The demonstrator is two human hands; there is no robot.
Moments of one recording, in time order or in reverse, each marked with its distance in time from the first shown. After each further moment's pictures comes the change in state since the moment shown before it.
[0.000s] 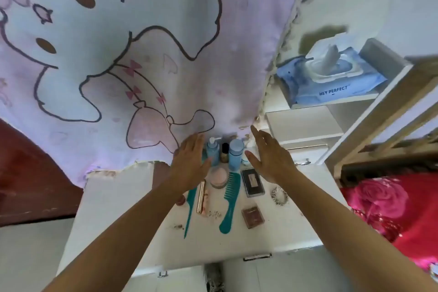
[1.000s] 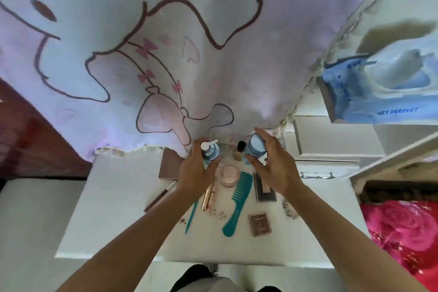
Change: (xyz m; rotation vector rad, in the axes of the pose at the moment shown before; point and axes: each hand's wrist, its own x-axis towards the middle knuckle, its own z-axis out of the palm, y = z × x) left_hand 0.001 -0.013 0.035 -0.546 0.287 -0.228; right_hand 0.041 -0.004 0.042 0.371 0.081 -0.118
